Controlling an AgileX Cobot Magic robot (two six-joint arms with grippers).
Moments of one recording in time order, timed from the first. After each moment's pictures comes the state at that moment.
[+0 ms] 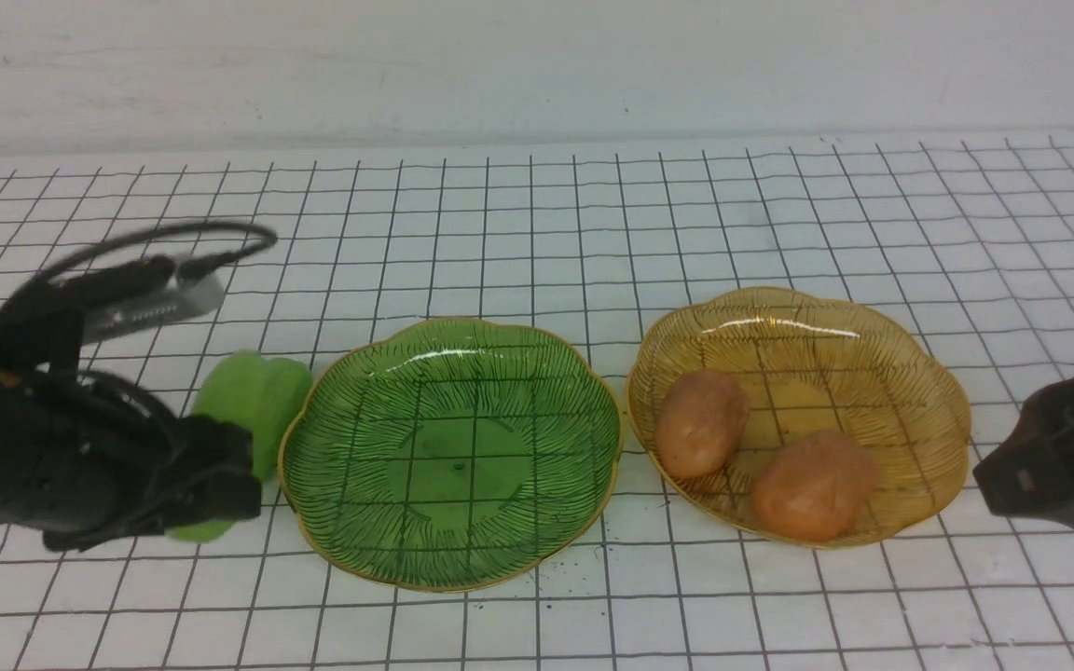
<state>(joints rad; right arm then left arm) 0.44 1.09 -1.10 0.01 1.26 0.12 -0.10 1.26 -0.87 -0.40 0.82 0.04</state>
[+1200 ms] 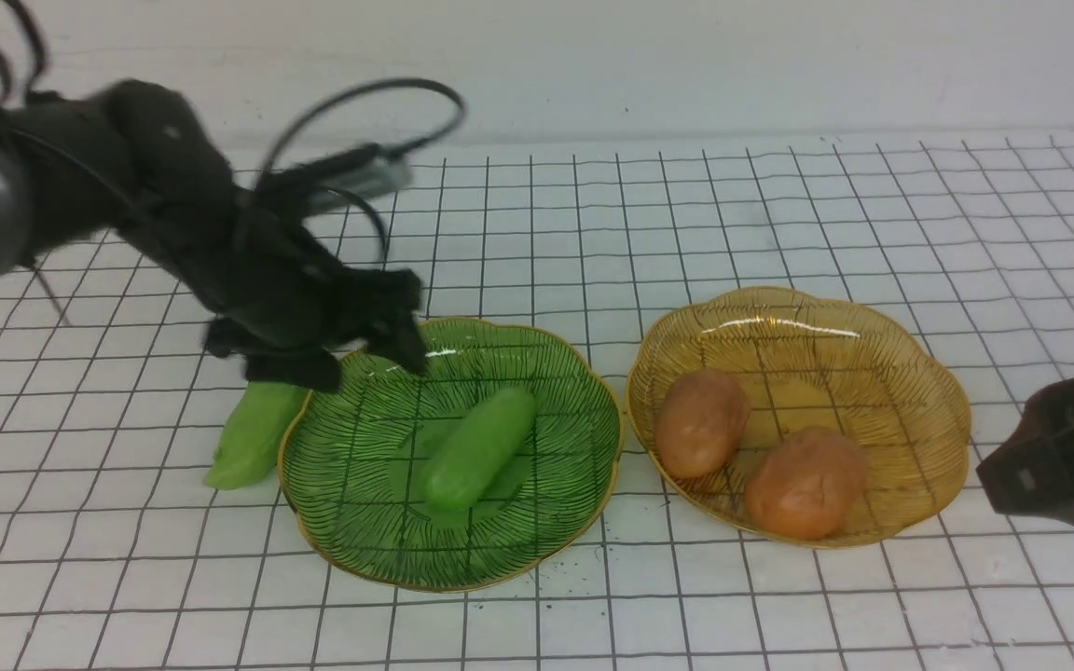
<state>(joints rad) 0.44 1.09 -1.10 0.00 1.26 0.12 -0.11 1.83 -1.38 -0.42 0.86 0.07</state>
